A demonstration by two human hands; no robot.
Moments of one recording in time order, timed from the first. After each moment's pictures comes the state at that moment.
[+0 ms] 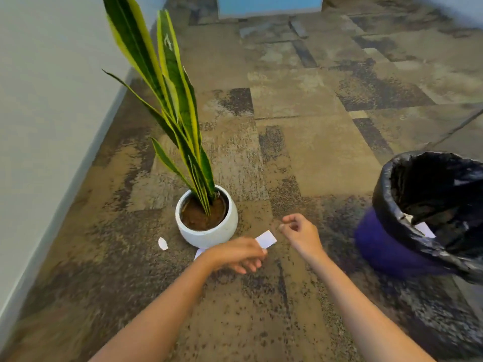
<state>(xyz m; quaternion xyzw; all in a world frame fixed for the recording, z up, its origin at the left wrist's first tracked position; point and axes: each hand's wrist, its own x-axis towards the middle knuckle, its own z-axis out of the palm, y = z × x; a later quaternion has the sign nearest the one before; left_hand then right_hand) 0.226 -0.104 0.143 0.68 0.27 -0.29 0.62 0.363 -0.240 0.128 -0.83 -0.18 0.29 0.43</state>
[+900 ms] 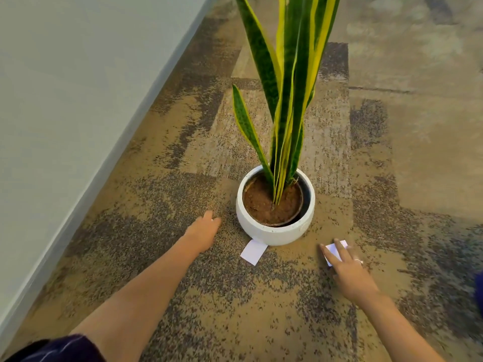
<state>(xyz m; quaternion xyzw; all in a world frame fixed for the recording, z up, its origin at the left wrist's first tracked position) 0.088 0.084 -0.029 0.86 0.39 -0.30 0.11 0.354 -0.183 -0.047 -0.82 -0.48 0.30 -0.10</state>
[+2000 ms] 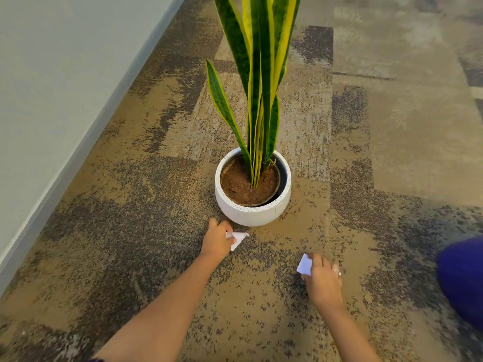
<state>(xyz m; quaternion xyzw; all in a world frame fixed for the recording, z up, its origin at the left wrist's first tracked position) 0.133 -0.021 -0.059 0.75 0.55 -0.06 0.37 0.301 -0.222 -0.048 -0.90 -0.32 0.29 0.01</state>
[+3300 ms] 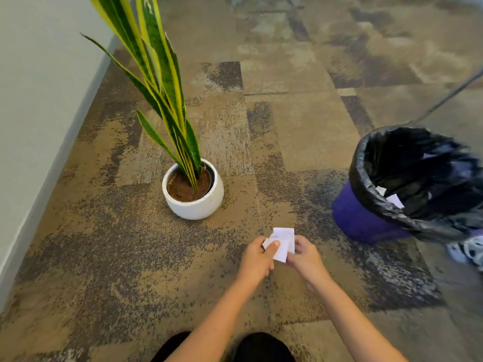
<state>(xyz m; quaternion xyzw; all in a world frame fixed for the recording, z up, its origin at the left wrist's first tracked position) 0.211 -0.249 0.127 0.65 0.42 -0.02 0.63 0.303 -0.345 0.112 -0.77 -0.05 0.40 0.50</state>
